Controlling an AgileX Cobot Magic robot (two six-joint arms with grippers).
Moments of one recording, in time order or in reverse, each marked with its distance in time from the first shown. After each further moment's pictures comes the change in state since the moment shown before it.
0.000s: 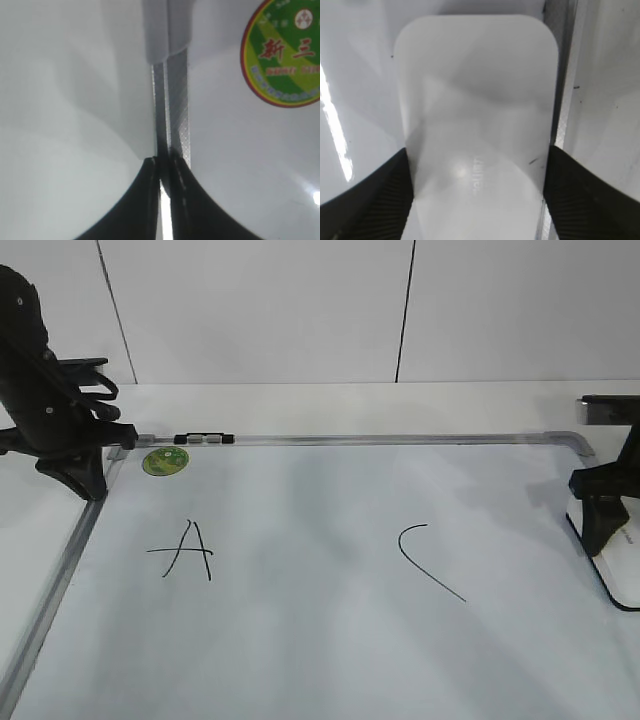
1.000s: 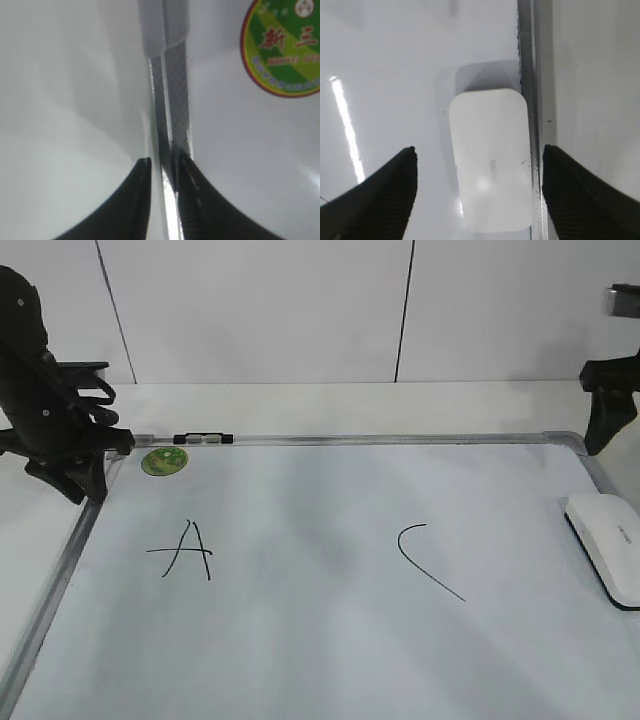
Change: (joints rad) left arm 0.000 0.000 0.000 0.015 0.017 0.015; right arm -0.001 -0.063 -0.236 0.033 0.116 0.081
